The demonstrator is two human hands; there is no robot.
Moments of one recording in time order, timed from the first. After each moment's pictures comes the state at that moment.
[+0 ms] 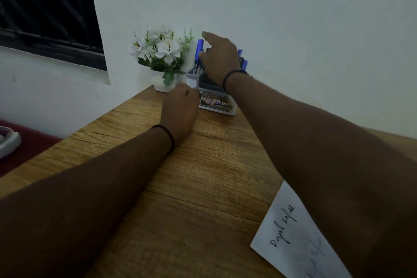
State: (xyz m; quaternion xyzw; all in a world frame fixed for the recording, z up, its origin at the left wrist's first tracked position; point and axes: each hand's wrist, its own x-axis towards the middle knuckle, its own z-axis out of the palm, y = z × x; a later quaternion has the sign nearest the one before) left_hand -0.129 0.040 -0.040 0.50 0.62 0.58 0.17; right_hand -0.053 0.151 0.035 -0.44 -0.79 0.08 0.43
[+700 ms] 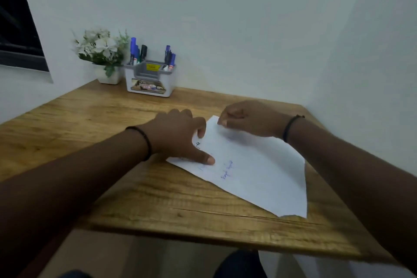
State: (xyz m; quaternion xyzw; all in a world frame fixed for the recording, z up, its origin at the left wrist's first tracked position) left_hand -0.007 -0.110 -0.012 0.85 0.53 0.01 0.01; right_hand 0.216 -0.076 0.010 -0.50 -0.85 0.12 0.13
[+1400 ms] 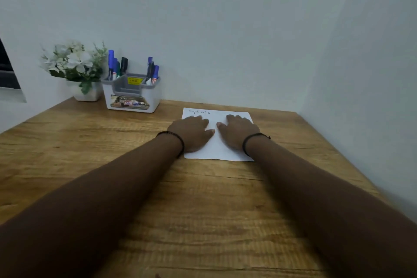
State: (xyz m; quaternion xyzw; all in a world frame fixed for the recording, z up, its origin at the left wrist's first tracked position) left_hand 0.055 0.009 -0.045 0.83 0.55 0.07 0.01; right_hand 0.213 0.006 -0.040 -0.71 -0.69 0.04 0.09
